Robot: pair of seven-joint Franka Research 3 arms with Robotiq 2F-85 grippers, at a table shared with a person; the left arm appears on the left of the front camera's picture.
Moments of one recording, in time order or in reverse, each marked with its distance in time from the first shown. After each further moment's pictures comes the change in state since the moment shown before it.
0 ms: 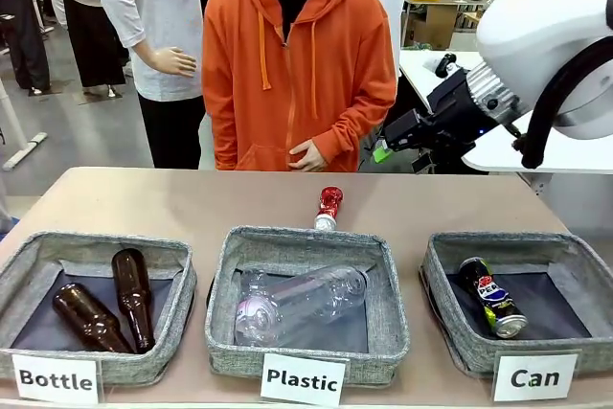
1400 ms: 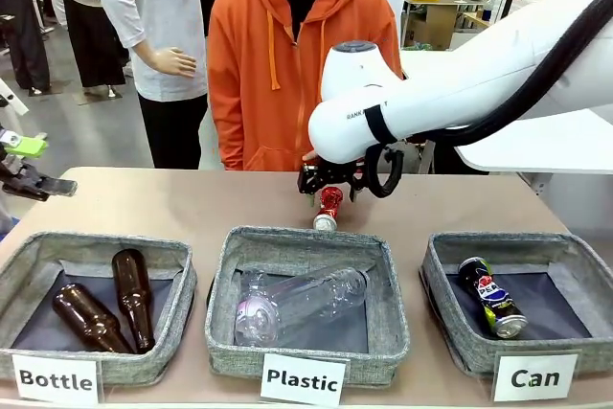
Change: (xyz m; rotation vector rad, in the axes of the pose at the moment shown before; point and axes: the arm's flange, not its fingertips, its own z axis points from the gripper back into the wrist) left arm 0.007 0.028 -0.101 0.031 0.253 0.041; right arm 0.094 0.026 -0.242 -0.520 0.276 -0.076
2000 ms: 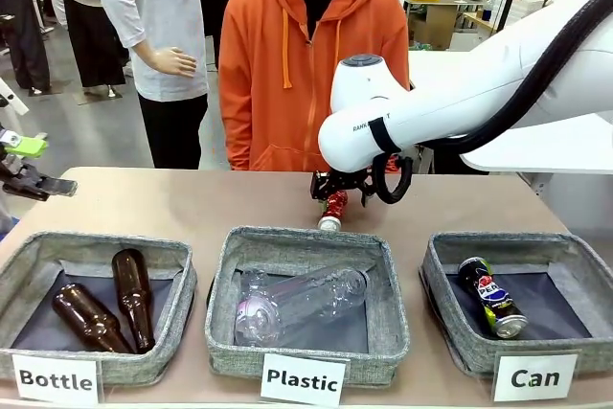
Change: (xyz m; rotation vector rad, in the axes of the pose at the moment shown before) left arm 0.000 0.000 0.000 0.000 0.000 0.000; right arm 0.005 -0.021 -0.025 -0.029 0.009 -0.026
